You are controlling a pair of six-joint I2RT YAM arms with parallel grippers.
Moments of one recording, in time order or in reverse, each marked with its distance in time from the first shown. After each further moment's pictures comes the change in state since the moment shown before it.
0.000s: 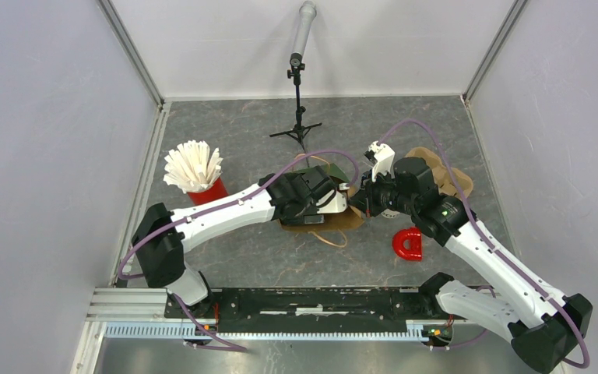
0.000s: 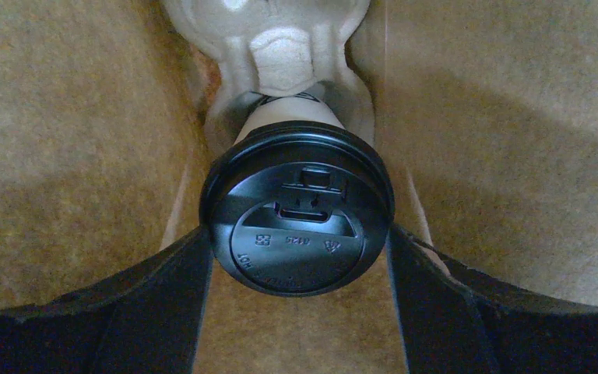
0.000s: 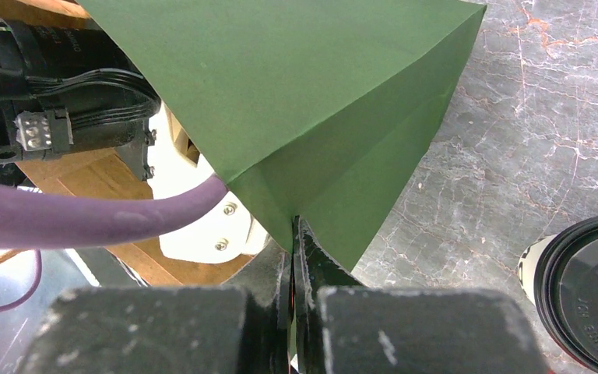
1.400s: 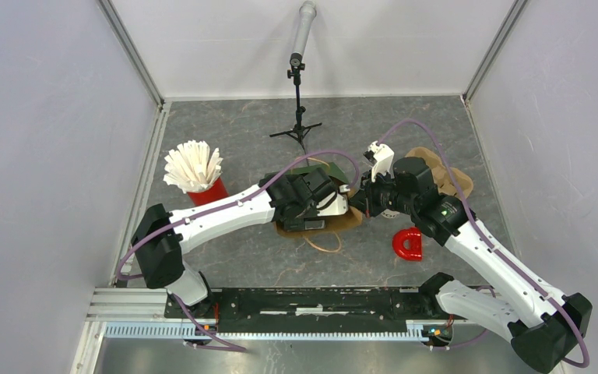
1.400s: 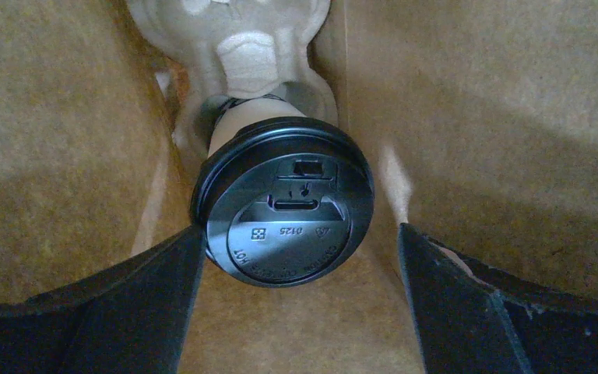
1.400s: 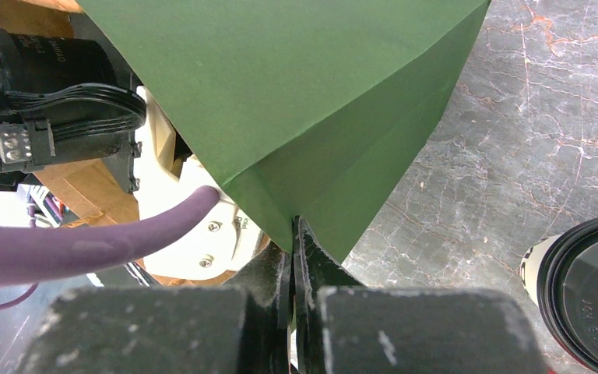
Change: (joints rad) left arm -0.018 -0.006 0.013 -0.044 0.005 -0.034; right arm 0.000 0.003 0.000 -0.001 -0.006 0.000
